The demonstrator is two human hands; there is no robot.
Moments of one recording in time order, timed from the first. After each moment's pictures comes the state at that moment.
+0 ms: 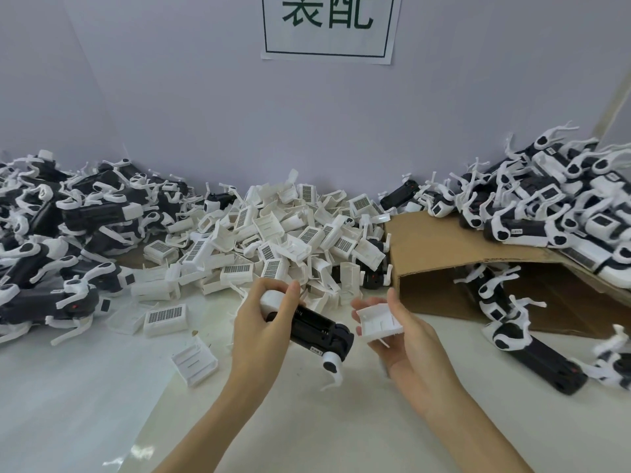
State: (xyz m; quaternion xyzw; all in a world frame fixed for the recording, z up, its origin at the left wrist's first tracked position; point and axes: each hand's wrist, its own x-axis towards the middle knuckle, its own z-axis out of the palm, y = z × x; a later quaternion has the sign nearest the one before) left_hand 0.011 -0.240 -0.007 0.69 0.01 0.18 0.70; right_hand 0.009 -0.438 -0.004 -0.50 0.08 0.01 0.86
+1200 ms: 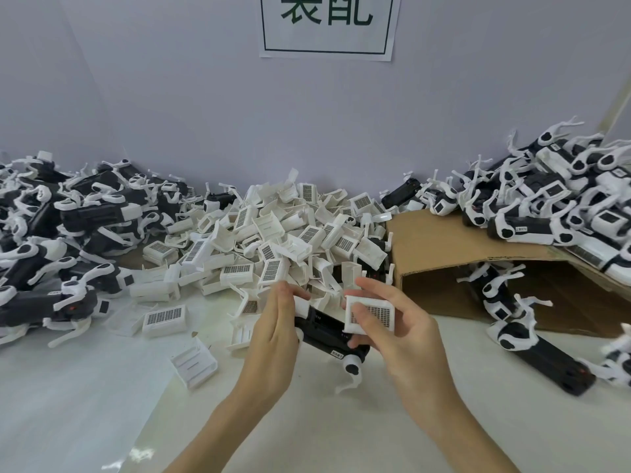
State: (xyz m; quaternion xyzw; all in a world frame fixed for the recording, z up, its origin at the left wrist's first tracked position) left_hand 0.003 -0.248 -0.009 0.72 -0.05 0.13 0.68; right_hand -0.009 -0.422 0.006 -0.65 -0.08 -0.11 0.75
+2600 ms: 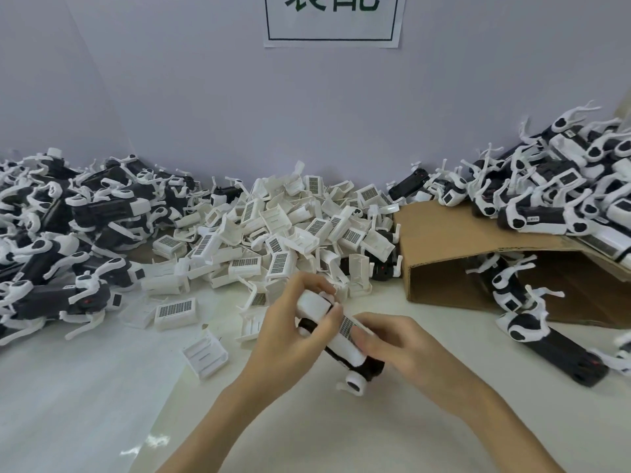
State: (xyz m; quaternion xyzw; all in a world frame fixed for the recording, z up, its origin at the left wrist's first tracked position) left_hand 0.002 -0.240 -0.004 0.76 -0.20 0.16 0.59; right_hand -0.004 -0.443 0.004 -0.76 -0.22 0.11 0.60
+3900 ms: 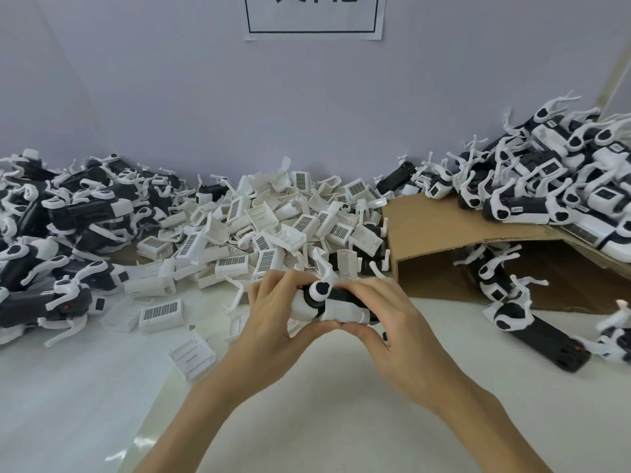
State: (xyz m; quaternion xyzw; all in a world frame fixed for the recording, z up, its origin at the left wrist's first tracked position) left_hand 0.012 -0.227 -0.005 0.84 -0.28 0.24 0.39; right_hand -0.007 -0.442 0.004 -0.87 -0.27 -0.22 0.34
